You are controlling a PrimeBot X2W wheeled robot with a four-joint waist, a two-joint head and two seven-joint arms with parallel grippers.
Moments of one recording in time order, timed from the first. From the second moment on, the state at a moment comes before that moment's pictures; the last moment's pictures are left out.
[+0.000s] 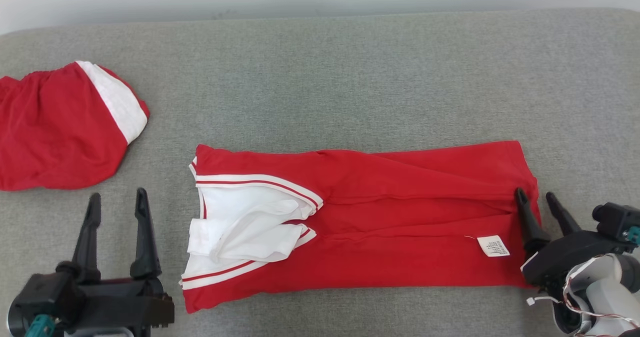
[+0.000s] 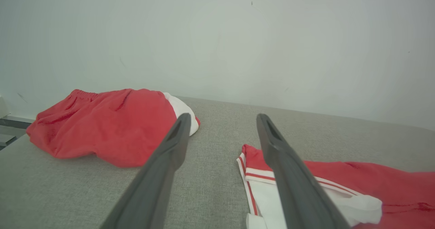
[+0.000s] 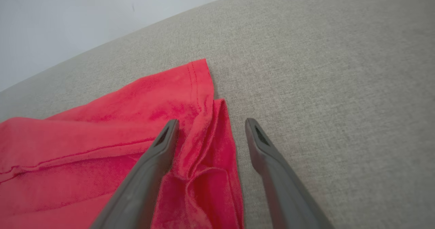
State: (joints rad) left arm -0.11 0.09 0.05 -0.01 -0.24 -0.03 -0.26; right arm -0.37 -0.34 0.19 0.58 0.68 0.13 -0.13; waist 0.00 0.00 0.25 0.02
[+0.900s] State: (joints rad) left arm -0.06 0.05 0.11 0.04 -0.15 -0.08 -0.26; right arm -0.41 -0.47 0.20 0.79 0.76 0.13 -0.17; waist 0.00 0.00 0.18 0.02
